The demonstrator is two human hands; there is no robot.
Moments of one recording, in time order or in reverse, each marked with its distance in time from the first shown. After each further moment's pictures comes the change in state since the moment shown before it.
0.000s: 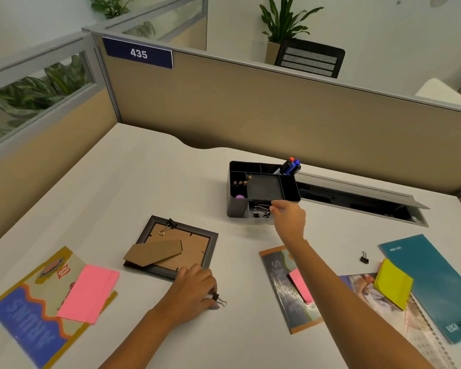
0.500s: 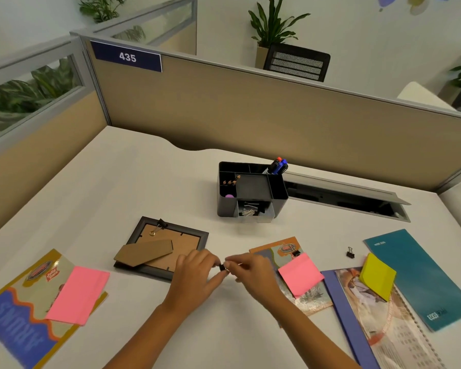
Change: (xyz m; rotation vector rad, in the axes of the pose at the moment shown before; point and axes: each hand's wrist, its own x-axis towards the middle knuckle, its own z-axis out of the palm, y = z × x) left_hand 0.027 0.035 -0.012 -0.103 0.446 -0.119; right_hand -0.123 0.012 0.003 0.198 -0.474 -0.074
